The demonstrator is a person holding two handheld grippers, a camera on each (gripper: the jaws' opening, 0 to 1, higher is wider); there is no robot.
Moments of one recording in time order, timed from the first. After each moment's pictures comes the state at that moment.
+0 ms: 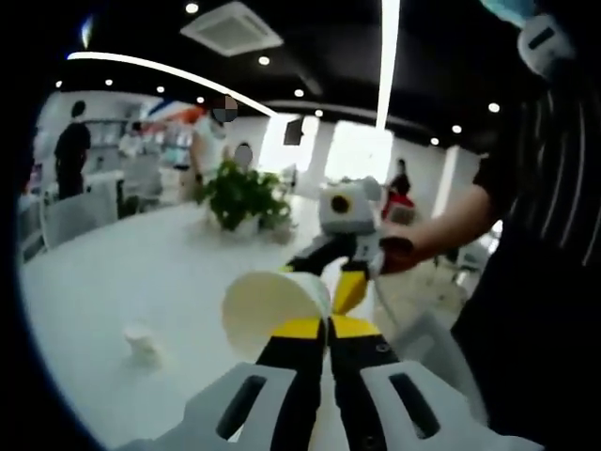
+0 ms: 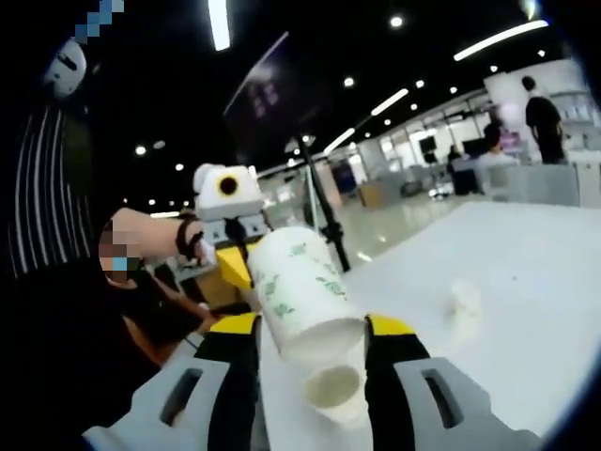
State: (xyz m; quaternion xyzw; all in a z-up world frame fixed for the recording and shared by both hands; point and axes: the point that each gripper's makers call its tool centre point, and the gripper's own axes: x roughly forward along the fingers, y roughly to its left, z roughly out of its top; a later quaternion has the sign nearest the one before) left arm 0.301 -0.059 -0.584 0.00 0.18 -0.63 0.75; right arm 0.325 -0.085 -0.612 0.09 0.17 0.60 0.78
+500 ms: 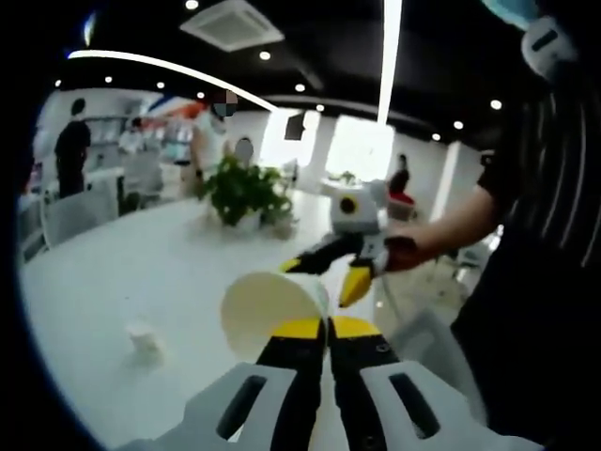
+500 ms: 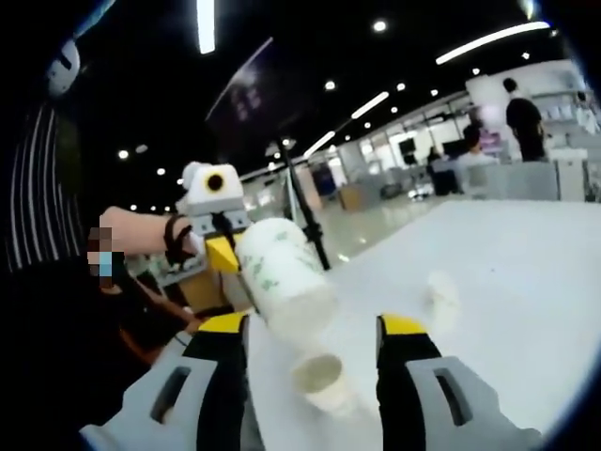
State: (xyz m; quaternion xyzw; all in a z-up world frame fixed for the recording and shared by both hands) left arm 0.304 -0.056 -0.582 0.00 0.19 -0.63 0.75; right arm 0.334 -0.118 -0.620 0.09 0.17 0.55 0.81
